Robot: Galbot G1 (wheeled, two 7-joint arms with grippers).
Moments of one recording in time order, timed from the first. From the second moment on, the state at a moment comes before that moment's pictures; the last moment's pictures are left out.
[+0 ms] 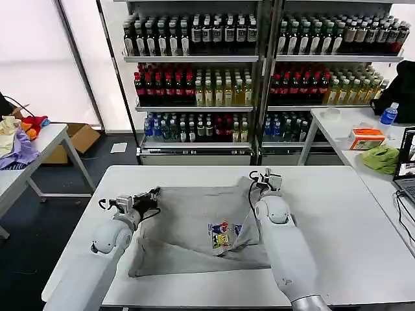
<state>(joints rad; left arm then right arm) 0.83 -1.11 -0.25 -1.49 -0.49 0.39 0.02 -0.62 1.50 0.35 1.25 0.30 -0.42 0.36</state>
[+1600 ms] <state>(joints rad) 1.34 -1.08 -0.41 -1.93 -0.35 0.38 0.04 -1.26 1.37 0.40 1.92 0.31 -0.46 0.44</state>
